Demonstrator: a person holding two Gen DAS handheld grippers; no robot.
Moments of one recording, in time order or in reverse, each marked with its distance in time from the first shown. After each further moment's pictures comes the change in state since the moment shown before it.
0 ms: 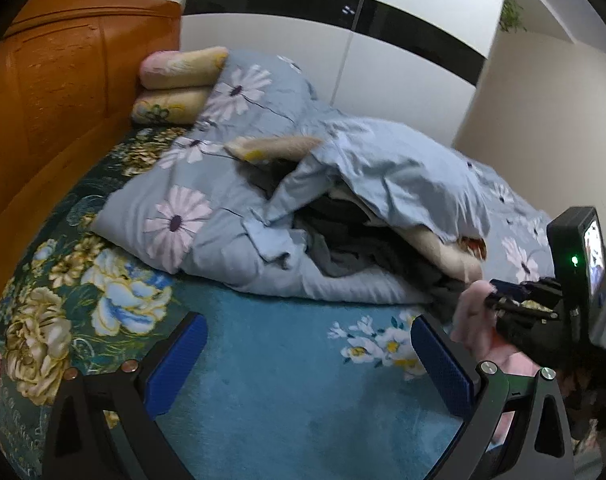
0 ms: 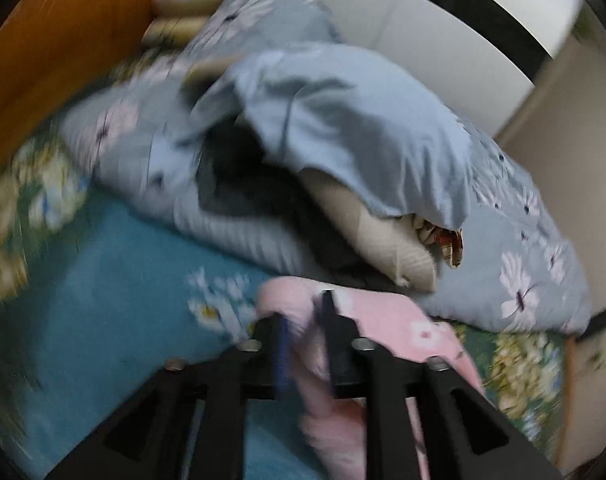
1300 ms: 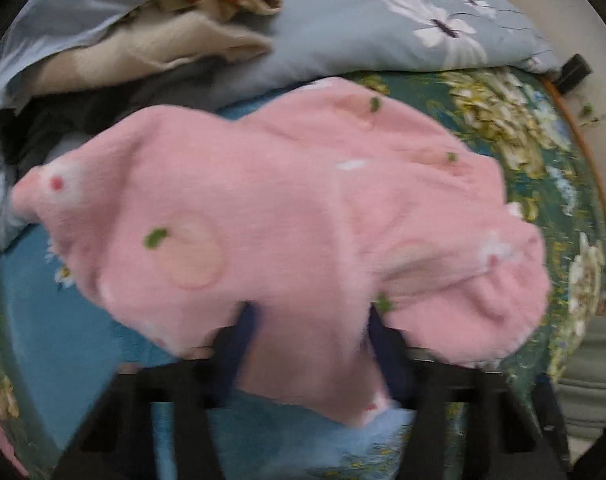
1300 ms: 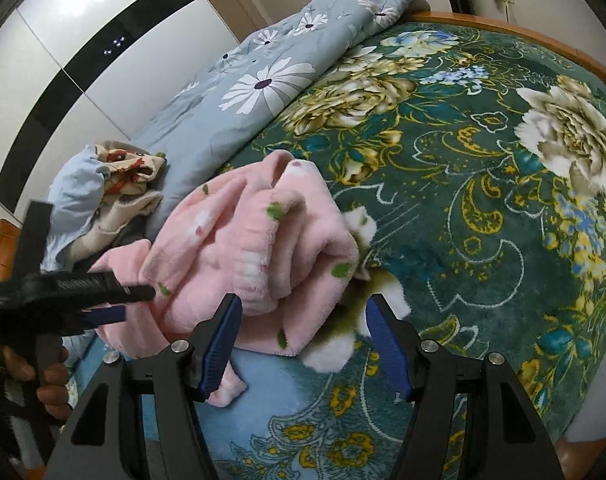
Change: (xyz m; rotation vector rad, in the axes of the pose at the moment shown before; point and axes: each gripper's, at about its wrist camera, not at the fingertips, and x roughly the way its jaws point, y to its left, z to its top) left arm 0.193 -0.358 -0.112 0.298 0.657 -0.046; right arm -0.018 -0.228 -0.387 1.194 -0.105 0.053
